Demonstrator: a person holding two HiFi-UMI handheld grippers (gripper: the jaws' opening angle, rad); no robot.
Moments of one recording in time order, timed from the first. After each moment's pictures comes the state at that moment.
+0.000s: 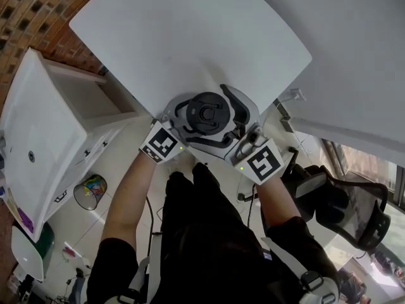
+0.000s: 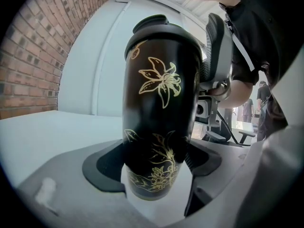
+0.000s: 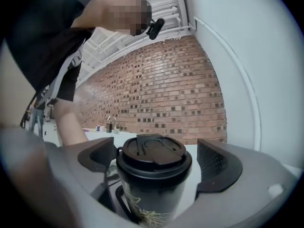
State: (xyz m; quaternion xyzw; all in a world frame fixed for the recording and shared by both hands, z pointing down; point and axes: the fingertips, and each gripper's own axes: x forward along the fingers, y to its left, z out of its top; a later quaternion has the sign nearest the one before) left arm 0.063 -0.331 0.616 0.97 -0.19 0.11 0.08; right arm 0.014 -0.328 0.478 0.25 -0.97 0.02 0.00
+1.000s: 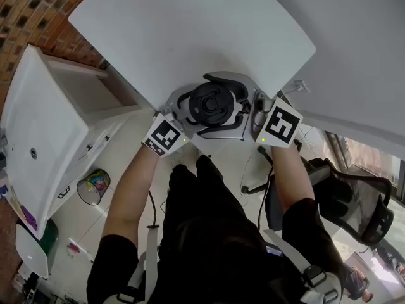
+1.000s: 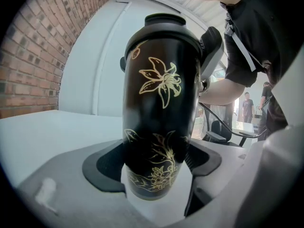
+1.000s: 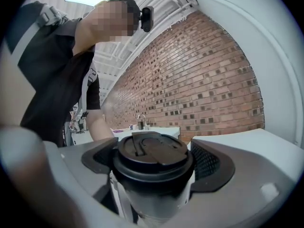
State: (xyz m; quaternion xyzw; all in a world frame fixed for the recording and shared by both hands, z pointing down) left arm 0.065 -0.330 0.616 0.97 -0.19 0.11 0.08; right arm 0.005 -0.319 0.485 0.04 -1.00 0.07 0.04
